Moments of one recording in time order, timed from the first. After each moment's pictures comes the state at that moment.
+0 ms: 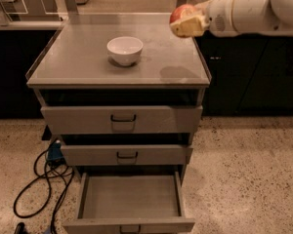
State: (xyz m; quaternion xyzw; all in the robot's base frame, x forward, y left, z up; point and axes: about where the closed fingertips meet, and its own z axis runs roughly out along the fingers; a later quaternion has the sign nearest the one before) arm 0.674 -0.127 1.021 -0.36 0.74 0.10 0.56
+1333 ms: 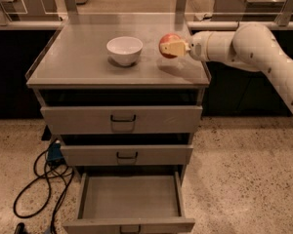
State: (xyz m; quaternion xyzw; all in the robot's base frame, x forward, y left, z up) arm 0.788 -0.120 0.898 -0.26 0.76 0.25 0.55
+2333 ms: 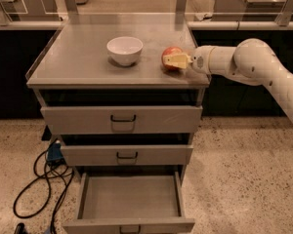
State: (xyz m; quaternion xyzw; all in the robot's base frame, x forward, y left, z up) arm 0.780 -0.131 0.858 -0.24 0.77 0.26 0.53
